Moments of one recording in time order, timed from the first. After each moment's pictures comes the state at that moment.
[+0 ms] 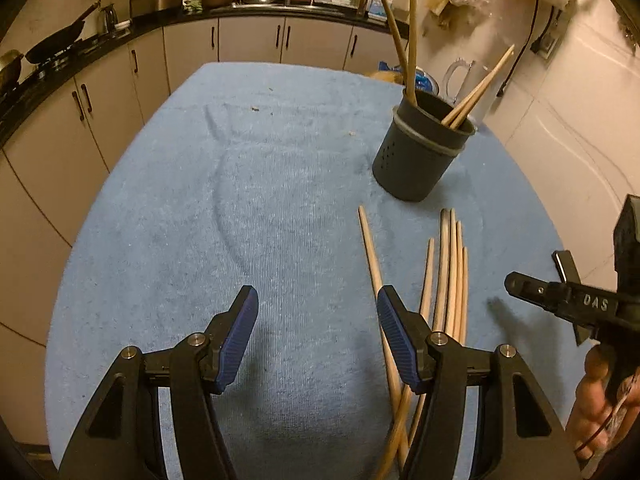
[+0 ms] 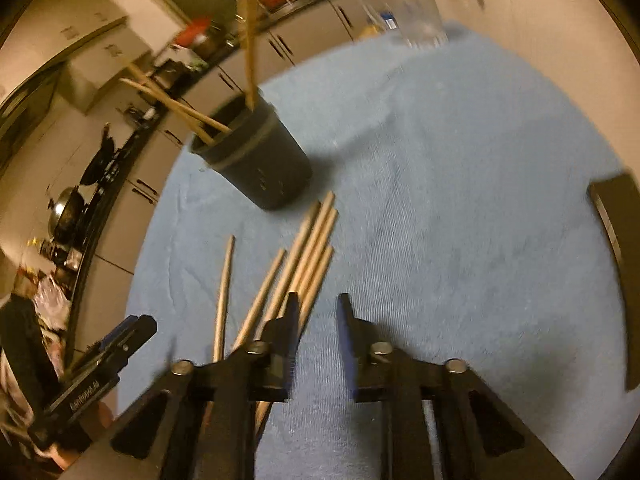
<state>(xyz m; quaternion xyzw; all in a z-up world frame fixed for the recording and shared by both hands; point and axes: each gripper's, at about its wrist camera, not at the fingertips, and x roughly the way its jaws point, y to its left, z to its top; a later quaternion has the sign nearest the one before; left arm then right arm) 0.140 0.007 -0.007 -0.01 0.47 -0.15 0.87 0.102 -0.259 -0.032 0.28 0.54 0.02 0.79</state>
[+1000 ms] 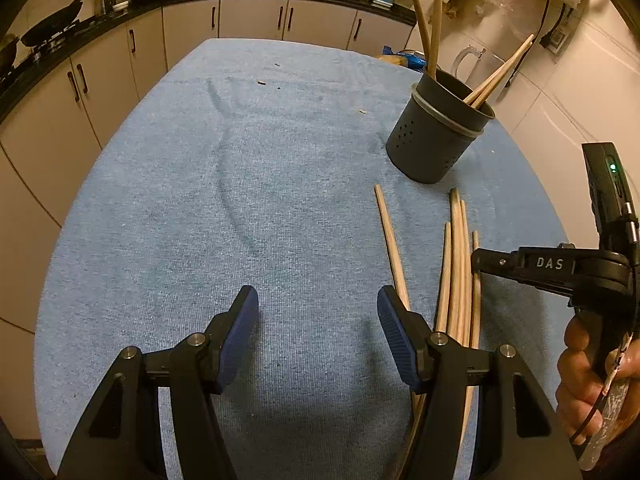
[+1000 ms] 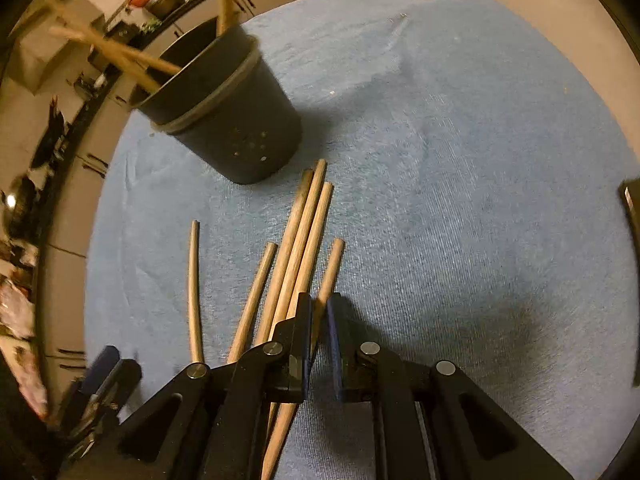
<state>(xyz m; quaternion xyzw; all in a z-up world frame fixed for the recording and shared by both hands) 0.149 0.010 -0.021 -0.02 0.49 -0.15 0.86 0.156 -0.206 -0.056 0.22 0.61 -0.03 0.76</state>
